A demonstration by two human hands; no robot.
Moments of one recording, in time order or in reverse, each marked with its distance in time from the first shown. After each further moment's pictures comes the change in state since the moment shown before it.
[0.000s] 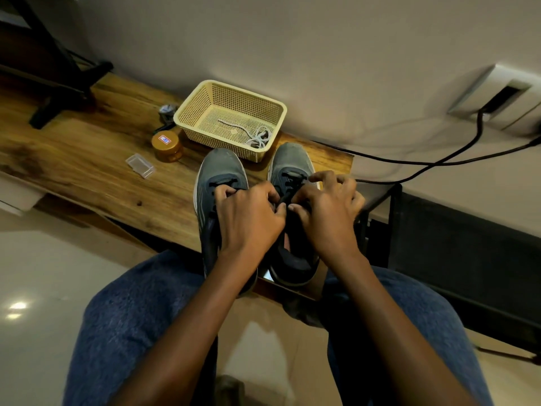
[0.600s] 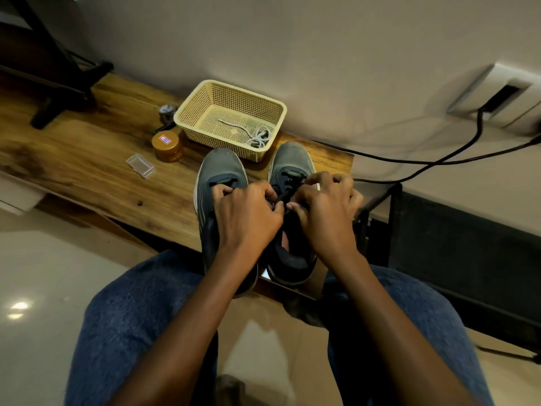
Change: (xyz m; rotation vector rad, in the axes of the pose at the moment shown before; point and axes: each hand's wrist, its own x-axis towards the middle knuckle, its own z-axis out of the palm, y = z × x) left_hand 0.002 -0.002 -0.002 0.001 -0.012 -0.032; right_hand -0.001 -0.001 0.002 -0.005 0.049 -0.053
